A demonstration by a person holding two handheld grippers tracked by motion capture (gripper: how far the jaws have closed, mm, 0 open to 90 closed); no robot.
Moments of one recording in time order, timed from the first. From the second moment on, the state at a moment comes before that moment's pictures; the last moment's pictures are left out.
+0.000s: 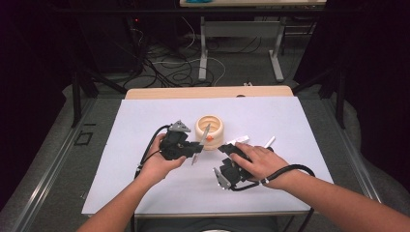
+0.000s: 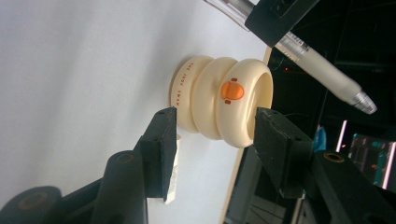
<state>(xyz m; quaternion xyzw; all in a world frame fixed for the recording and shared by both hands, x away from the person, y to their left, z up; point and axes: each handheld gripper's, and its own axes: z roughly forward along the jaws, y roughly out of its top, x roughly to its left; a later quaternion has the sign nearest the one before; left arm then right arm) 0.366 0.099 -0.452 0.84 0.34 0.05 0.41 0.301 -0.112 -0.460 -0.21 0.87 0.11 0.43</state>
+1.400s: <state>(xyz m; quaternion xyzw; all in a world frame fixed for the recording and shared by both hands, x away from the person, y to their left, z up) 0.405 0.091 -0.426 0.77 0.37 0.10 0.51 0.330 -0.137 -0.468 0.16 0.90 0.31 0.25</state>
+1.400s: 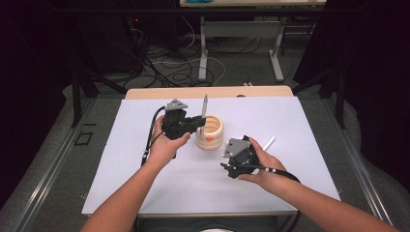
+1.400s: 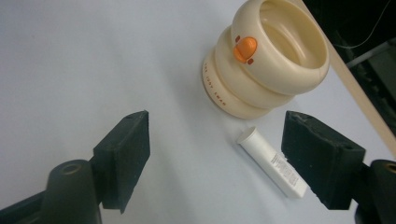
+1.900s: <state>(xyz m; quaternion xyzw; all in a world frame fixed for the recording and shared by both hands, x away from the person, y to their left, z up) 0.420 0.078 -0.435 0.75 0.39 0.13 0.52 0.336 -0.154 -0.488 0.27 0.87 0.38 0.19</state>
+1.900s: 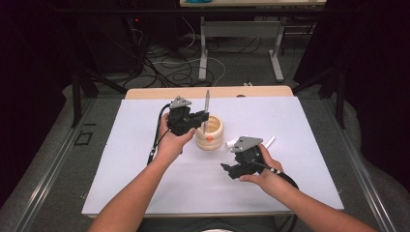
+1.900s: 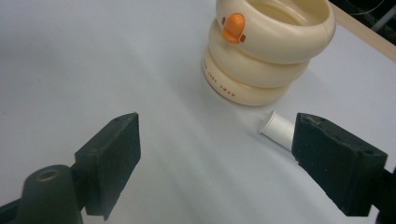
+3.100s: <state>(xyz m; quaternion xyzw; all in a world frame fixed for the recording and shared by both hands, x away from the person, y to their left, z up) 0.448 0.053 -0.476 0.74 0.44 0.14 0.48 0.347 -0.179 -0.511 0.42 0.79 0.44 0.13</state>
